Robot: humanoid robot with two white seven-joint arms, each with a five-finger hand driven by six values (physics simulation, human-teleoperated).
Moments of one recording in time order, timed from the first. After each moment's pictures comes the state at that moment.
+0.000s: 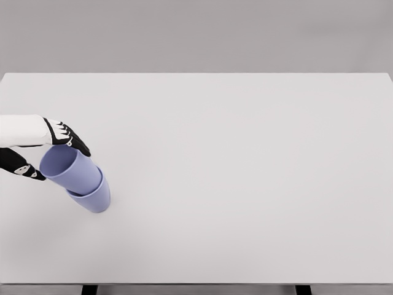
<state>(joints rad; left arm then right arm) -0.98 1.35 -1.12 -1.72 0.29 -0.61 -0.61 0.00 0.00 -0.20 0.05 -0.06 -0.07 0.10</state>
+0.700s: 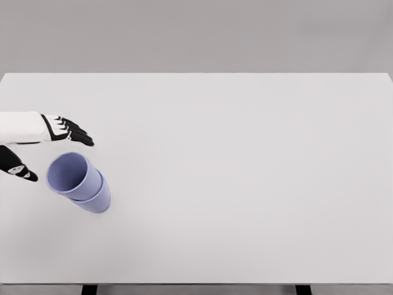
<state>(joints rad) -0.98 1.36 -1.10 -1.72 0.28 -0.61 -0.61 0.00 0.00 -0.20 0.05 -0.06 -0.07 0.10</state>
